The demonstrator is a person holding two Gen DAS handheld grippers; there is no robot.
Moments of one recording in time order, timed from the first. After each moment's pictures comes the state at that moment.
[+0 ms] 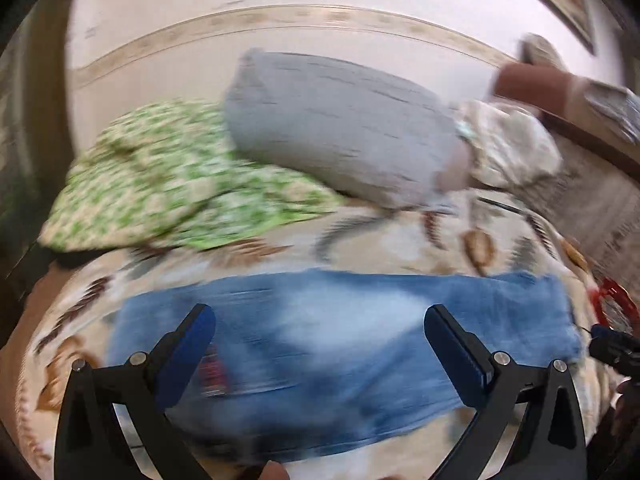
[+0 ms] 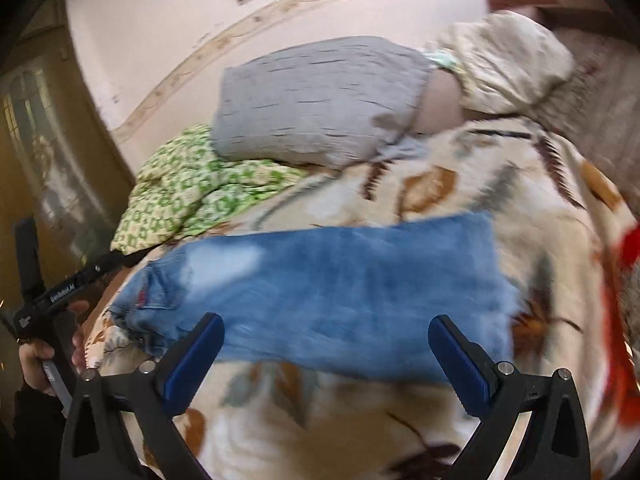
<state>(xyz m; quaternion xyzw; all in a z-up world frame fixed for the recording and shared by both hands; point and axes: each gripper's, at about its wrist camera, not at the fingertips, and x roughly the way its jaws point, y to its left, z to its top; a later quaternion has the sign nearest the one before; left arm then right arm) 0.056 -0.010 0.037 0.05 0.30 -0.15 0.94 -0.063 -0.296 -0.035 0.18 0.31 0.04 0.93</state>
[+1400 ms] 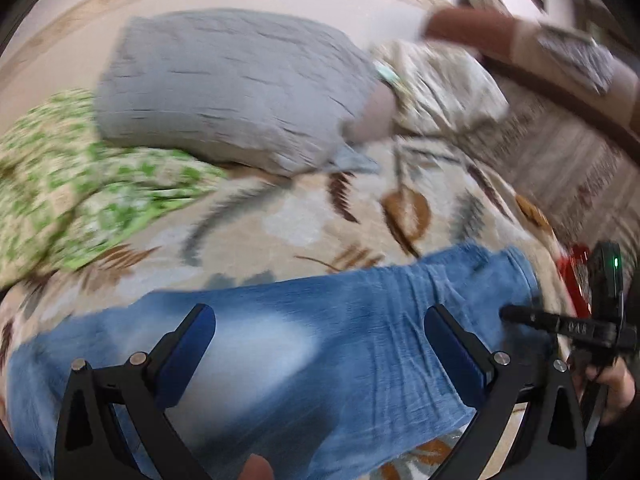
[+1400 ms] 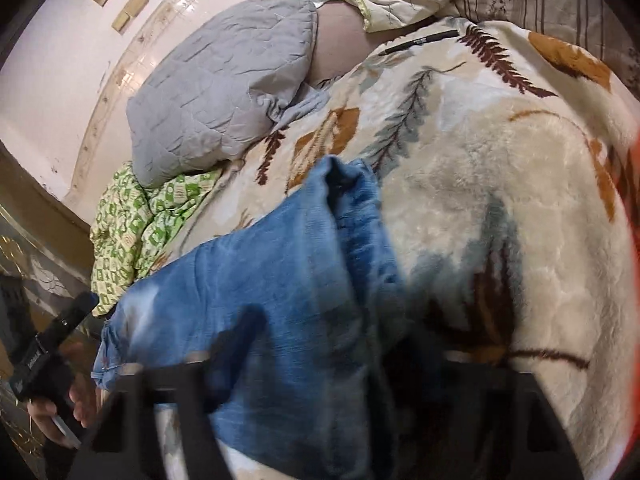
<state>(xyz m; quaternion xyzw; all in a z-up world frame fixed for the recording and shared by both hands) 0.124 -0.119 -0.006 0.10 0.38 -0.27 0.88 0.006 -0.403 -0.121 0.33 0.37 0.01 0.87</state>
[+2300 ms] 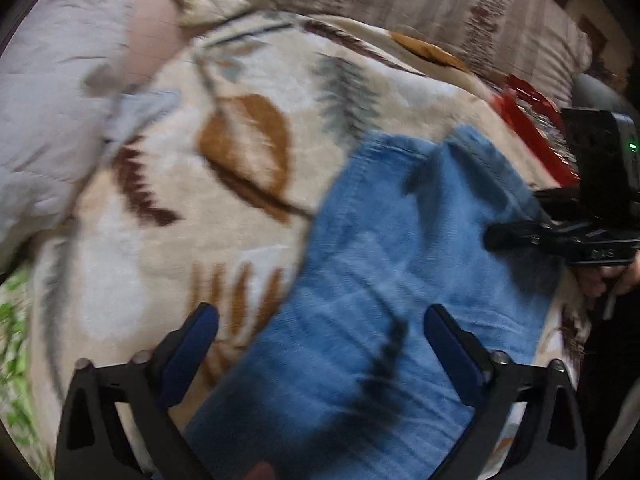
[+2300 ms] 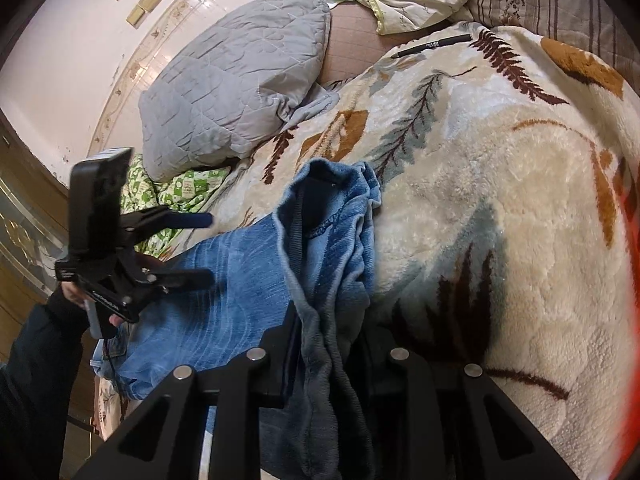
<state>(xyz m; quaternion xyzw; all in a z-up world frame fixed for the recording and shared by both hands) 0.185 -0.251 -0.071 0.32 0.46 -0.52 0.65 0.006 -0.403 -0.121 0.31 0.36 0.04 0.88</state>
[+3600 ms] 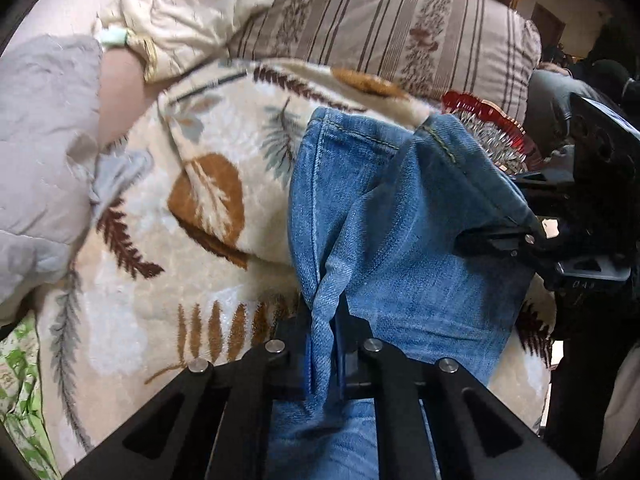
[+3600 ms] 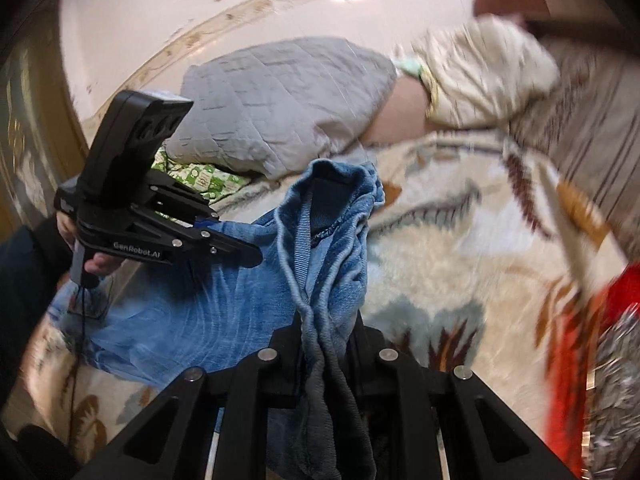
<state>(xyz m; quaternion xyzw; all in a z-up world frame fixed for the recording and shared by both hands) 0.156 -0.241 -0.028 0.31 0.39 -0.58 0.65 -0.017 -0.340 -0.049 0.10 0.29 -0.01 0.95</state>
